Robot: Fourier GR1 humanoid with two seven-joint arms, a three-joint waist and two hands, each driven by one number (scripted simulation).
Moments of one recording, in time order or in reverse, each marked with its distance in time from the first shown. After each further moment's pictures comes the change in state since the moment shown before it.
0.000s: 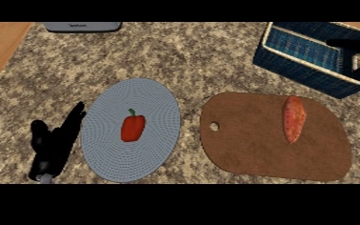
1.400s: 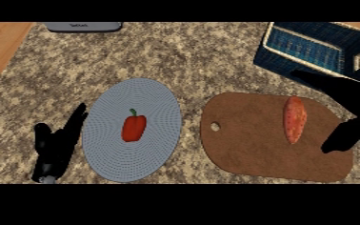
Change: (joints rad) left arm 0.015 -0.041 0.020 -0.010 -0.053 -0.018 -0.008; right arm 0.171 0.226 0.098 0.115 0.415 -0.177 -0.241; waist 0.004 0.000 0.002
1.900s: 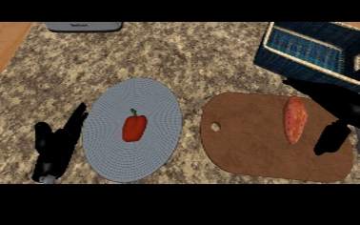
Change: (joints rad) left arm -0.002 -0.011 0.012 -0.002 -0.009 -0.007 0.016; right arm -0.010 0.048 0.061 0.076 0.116 0.002 -0.007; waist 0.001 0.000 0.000
